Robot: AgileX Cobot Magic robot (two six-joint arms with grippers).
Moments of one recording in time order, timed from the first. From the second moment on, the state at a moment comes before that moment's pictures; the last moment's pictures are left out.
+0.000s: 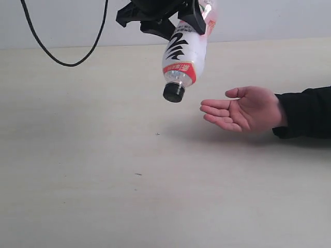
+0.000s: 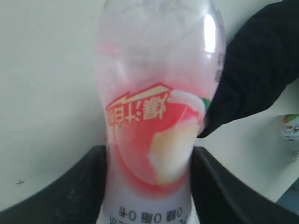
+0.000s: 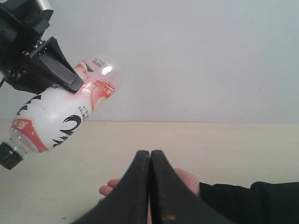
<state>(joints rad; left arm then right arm) -0.62 2.02 -1.92 -0.46 1.01 -0.16 0.48 0.33 -0.09 0.24 -0.09 -0.10</state>
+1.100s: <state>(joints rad) -0.81 2.02 -1.58 -0.60 0.46 -0.36 0.48 0.33 -0.09 0.24 -0.09 -0.10</state>
